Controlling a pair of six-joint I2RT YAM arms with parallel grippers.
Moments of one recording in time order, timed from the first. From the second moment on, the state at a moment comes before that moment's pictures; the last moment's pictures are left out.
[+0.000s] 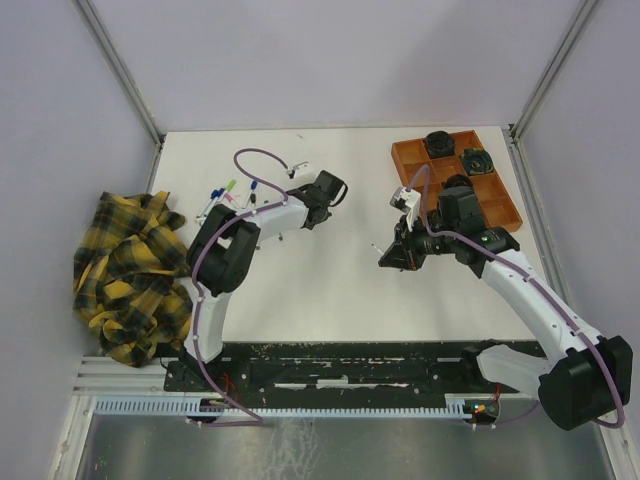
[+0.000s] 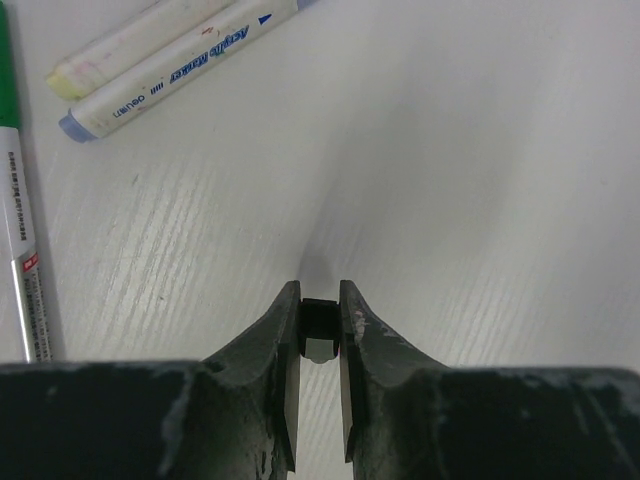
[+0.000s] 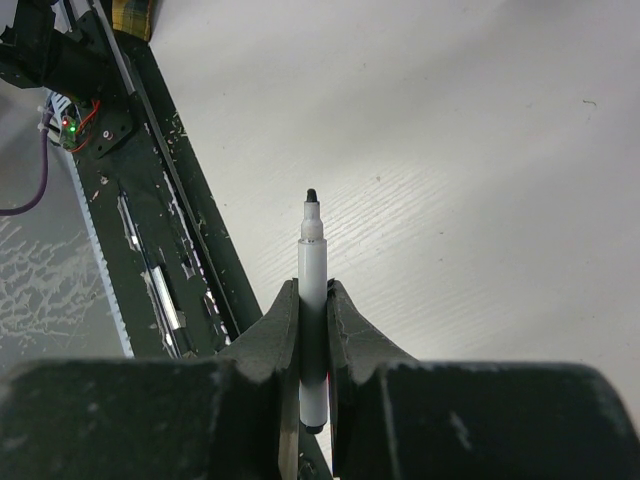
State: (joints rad) left arm -0.63 2.10 1.47 -0.35 -0.55 -0.85; right arm 0.35 1.13 0.91 -0.55 -0.80 -0.17
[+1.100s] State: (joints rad) left arm -0.63 1.78 1.21 -0.26 -0.49 -0.83; right arm 0.35 1.13 0.91 -0.53 -0.80 -0.16
